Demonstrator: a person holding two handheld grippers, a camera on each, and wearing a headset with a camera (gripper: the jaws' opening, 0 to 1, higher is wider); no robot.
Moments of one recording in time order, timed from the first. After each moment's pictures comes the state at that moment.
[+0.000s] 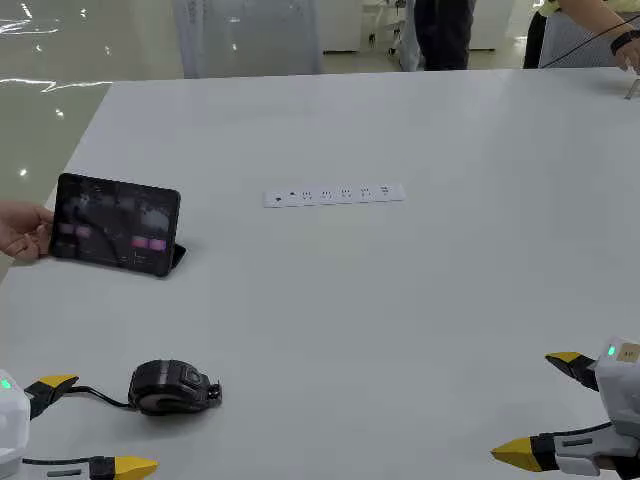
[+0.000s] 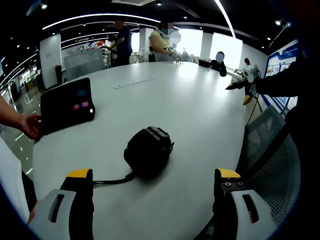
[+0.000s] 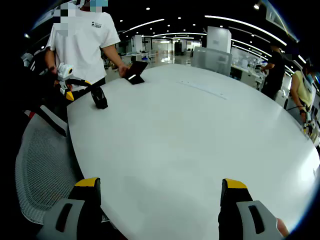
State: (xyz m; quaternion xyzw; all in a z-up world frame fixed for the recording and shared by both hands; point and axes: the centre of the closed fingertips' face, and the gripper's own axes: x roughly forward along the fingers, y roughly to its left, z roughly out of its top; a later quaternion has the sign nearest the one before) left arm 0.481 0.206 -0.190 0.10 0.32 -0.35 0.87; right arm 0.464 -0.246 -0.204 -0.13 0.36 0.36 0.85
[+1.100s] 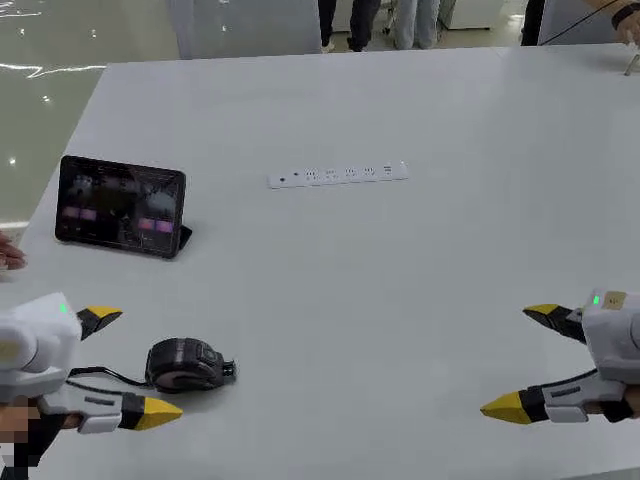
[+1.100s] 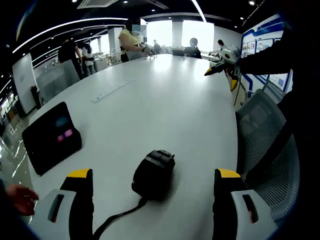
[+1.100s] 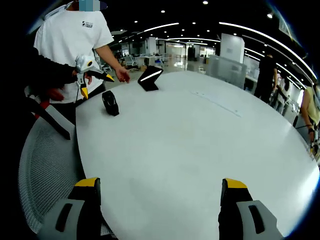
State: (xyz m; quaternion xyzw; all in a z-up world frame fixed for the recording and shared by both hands) left arm 0.524 0.176 -0.173 0.21 0.31 -0.47 0.80; right arm 0.481 -0.189 -0.181 -0.16 0.33 0.42 0.83
